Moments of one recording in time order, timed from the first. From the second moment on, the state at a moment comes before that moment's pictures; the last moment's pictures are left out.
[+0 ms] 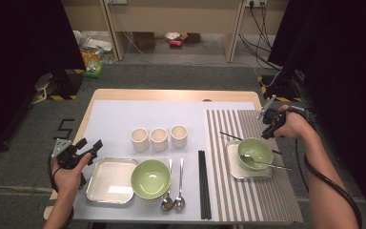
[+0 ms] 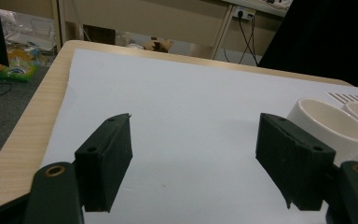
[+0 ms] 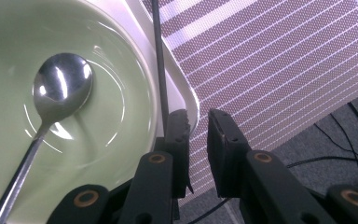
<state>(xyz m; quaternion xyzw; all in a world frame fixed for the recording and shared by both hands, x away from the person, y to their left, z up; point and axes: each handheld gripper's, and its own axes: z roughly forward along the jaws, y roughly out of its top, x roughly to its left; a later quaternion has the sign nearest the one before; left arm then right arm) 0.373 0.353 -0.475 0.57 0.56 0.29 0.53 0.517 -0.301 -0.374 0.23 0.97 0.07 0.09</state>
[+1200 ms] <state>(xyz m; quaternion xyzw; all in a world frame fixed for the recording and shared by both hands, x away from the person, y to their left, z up) 0.373 0.355 -0.474 0.57 0.56 0.29 0.53 0.520 -0.247 -0.362 0.24 0.96 0.11 0.11</state>
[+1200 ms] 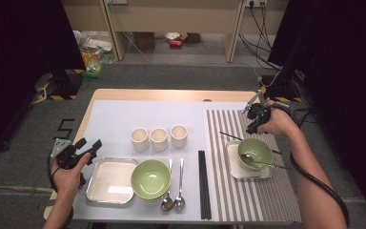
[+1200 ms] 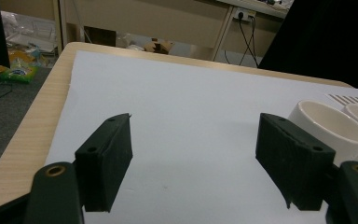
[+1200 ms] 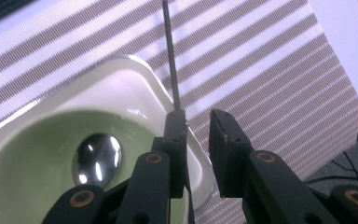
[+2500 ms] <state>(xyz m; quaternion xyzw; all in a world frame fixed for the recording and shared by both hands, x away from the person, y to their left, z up) 0.370 0.358 -0.470 0.57 0.56 0.29 0.53 0.496 -0.151 -0.381 0.25 0.96 0.10 0.05</state>
